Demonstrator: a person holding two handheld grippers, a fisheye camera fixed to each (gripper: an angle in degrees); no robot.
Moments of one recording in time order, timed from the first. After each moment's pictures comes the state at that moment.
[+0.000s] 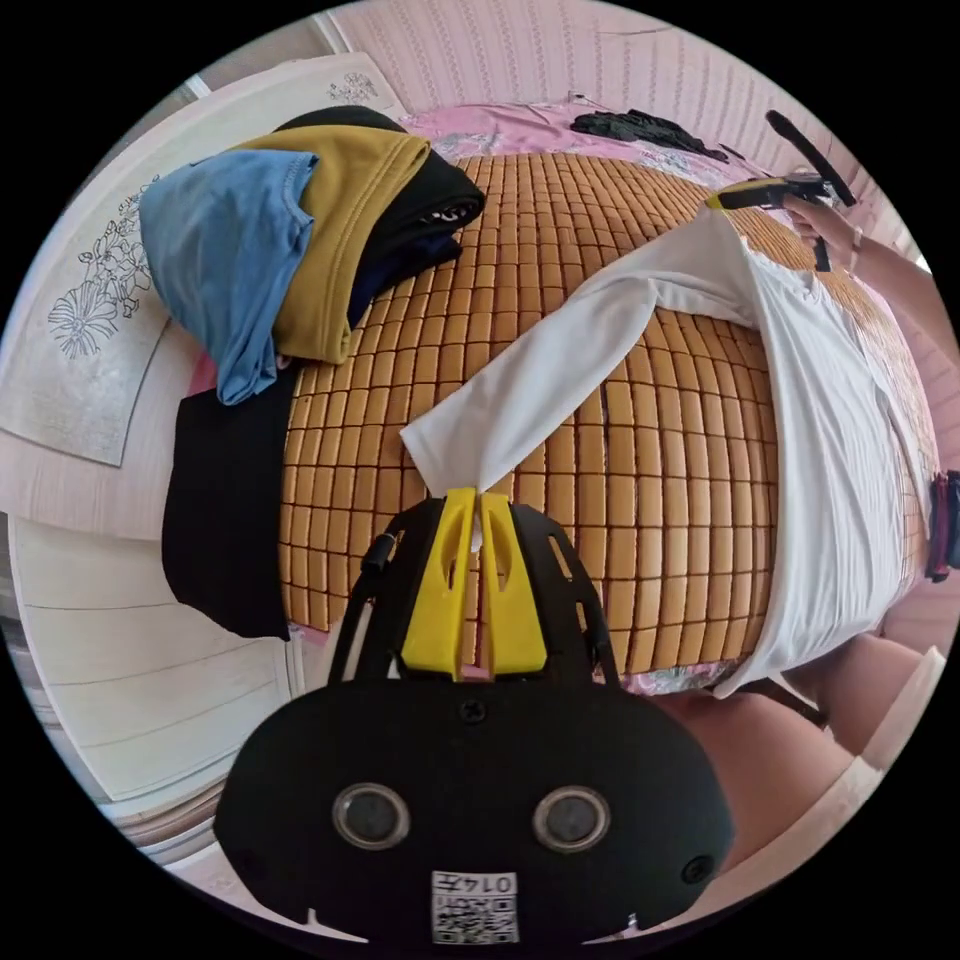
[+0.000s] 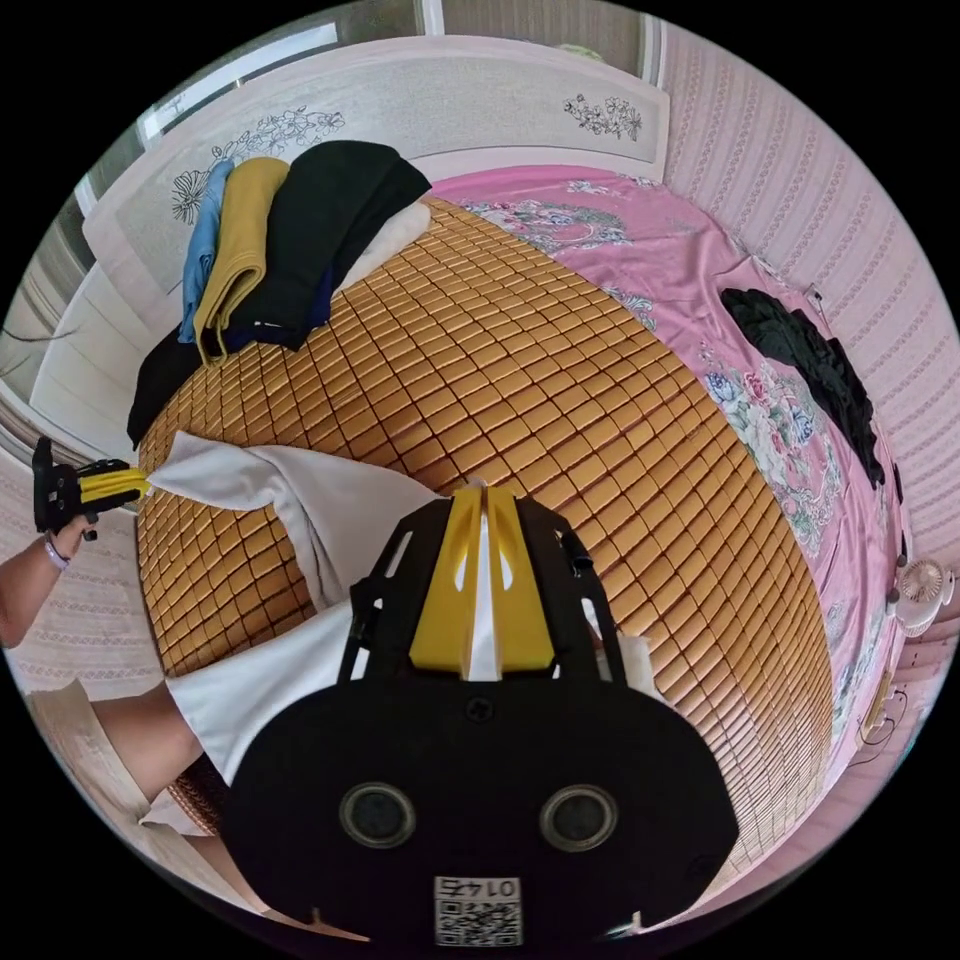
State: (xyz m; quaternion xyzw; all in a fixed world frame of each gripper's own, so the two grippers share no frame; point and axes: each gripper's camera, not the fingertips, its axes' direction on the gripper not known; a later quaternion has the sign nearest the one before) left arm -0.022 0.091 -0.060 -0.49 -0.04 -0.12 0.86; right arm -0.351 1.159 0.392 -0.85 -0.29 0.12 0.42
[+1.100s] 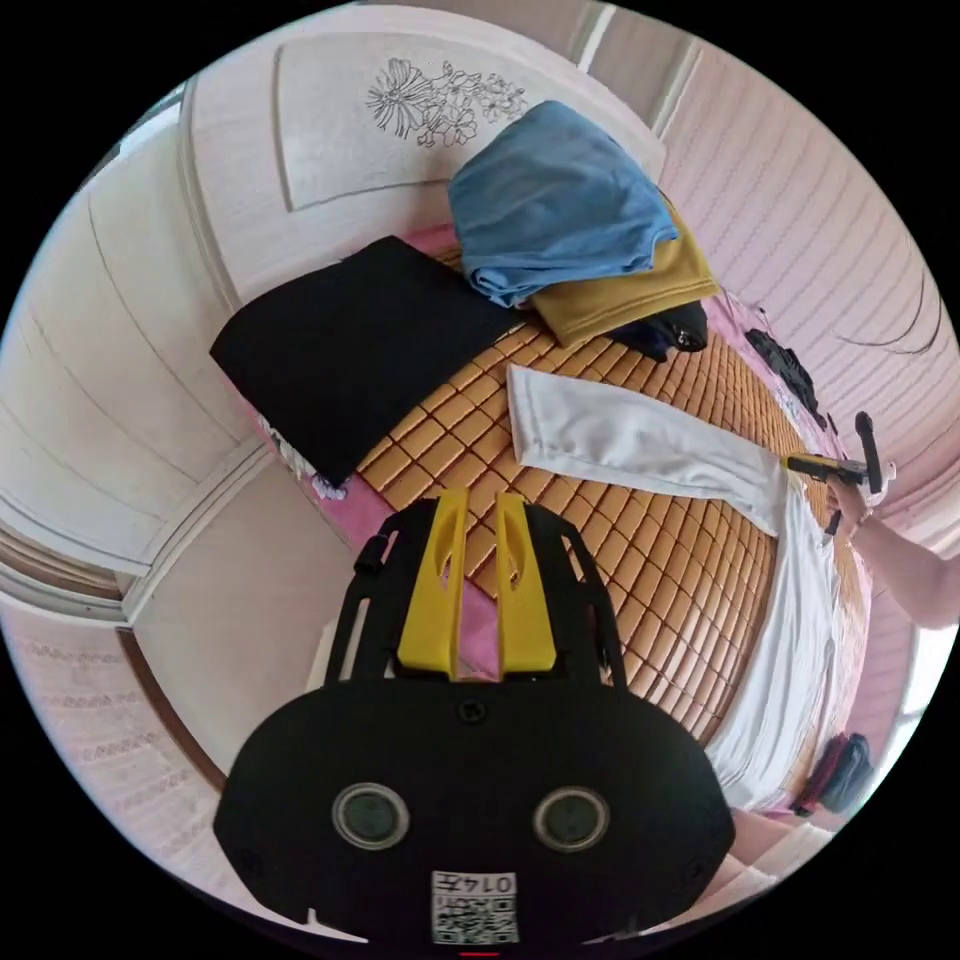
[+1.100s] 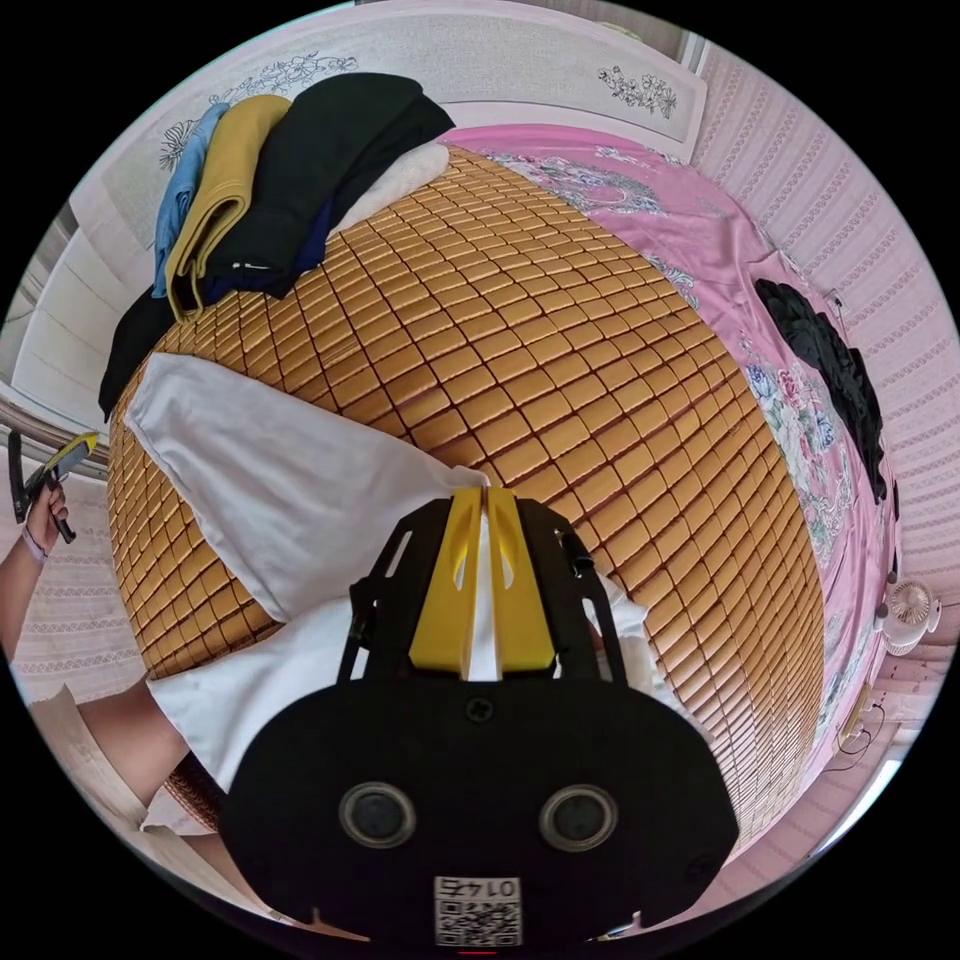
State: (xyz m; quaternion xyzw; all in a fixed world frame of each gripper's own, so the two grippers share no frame) left arm -0.112 0.186 -0.202 -0.35 -0.16 -0.44 0.81; right arm -0.394 1.160 0.384 -0.87 -0.31 0.08 0.38
